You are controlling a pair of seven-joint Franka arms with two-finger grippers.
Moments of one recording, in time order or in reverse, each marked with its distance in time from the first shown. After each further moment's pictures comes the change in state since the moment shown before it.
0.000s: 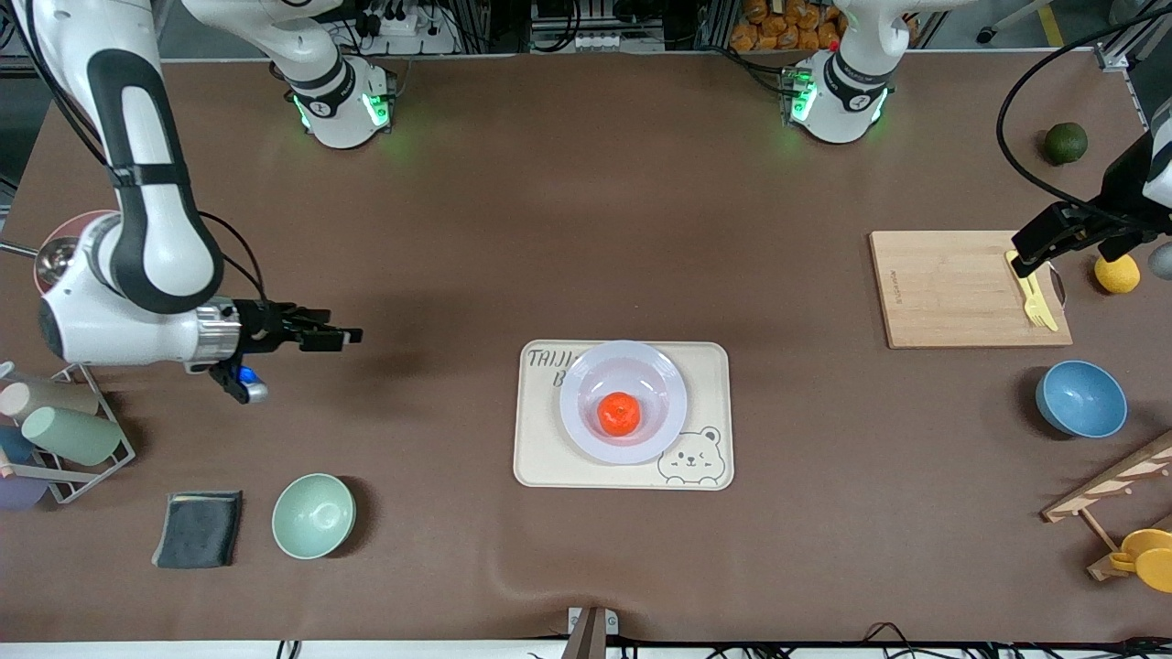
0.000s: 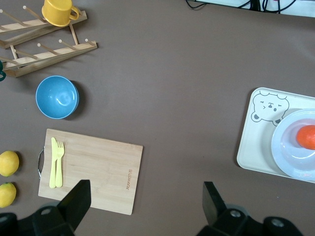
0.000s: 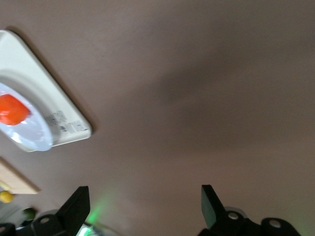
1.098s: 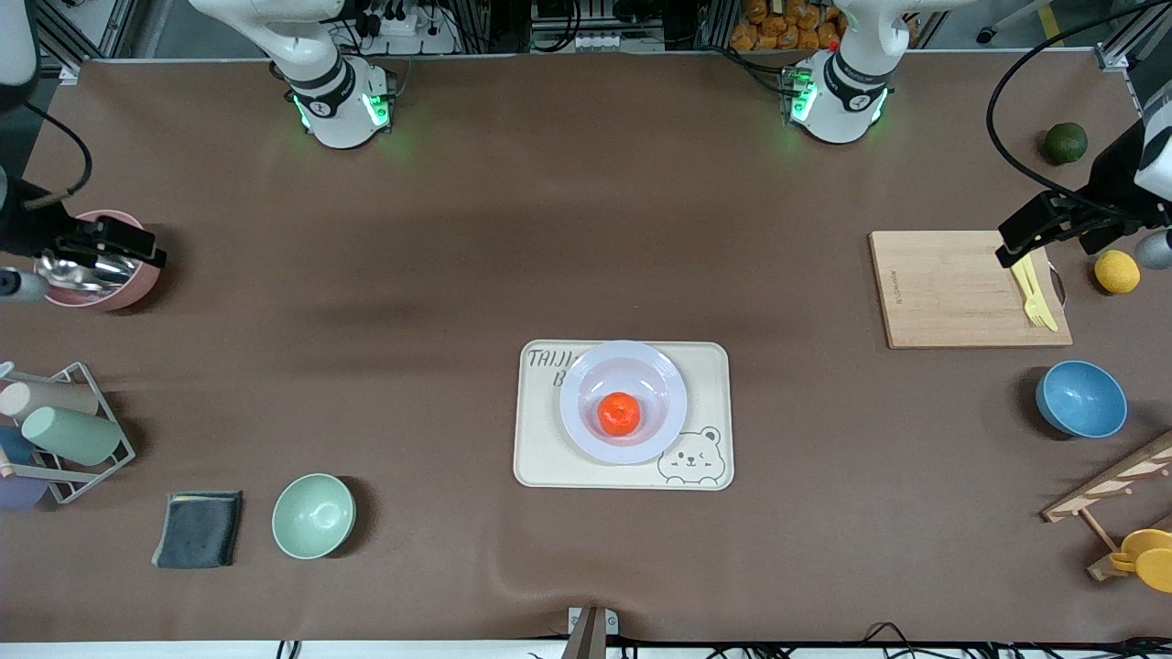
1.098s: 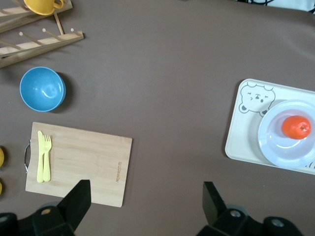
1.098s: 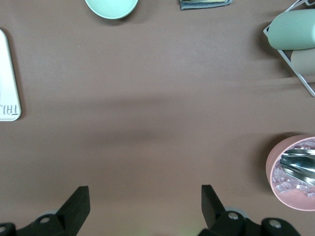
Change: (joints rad) left arm 0.000 -0.026 -0.003 -0.032 -0.053 -0.016 0.003; right arm -0.222 -0.346 0.161 0.161 -0.508 -0.189 -0.197
